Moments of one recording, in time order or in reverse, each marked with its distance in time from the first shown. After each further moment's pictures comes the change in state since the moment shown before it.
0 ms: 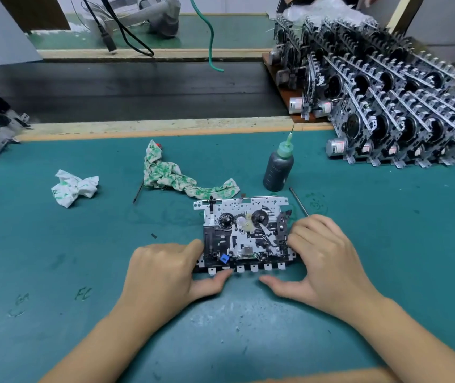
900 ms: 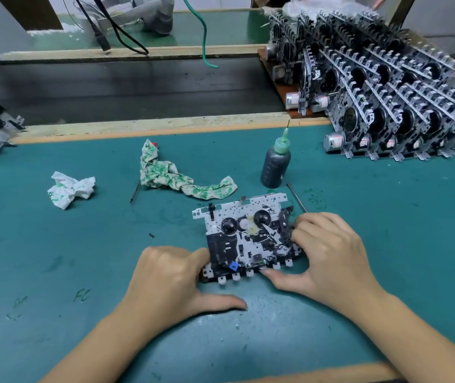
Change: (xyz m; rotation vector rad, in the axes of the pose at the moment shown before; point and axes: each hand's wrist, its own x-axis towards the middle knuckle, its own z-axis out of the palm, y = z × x) left_hand 0.000 0.004 0.001 -0.159 -0.074 0.062; right_hand -0.003 -0.001 -0.002 -0.060 0.040 0.068
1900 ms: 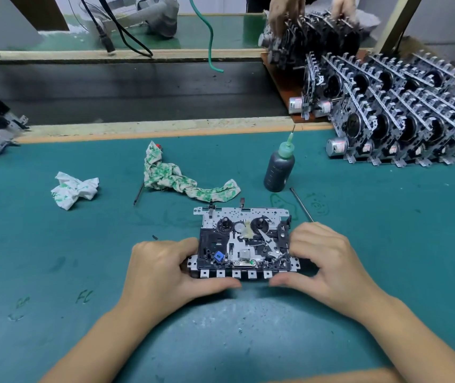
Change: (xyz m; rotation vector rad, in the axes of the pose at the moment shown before) left_hand 0.006 -0.004 -0.012 -0.174 0.073 -0.164; right_hand 0.012 -0.004 -0.012 0.453 -0.140 -0.016
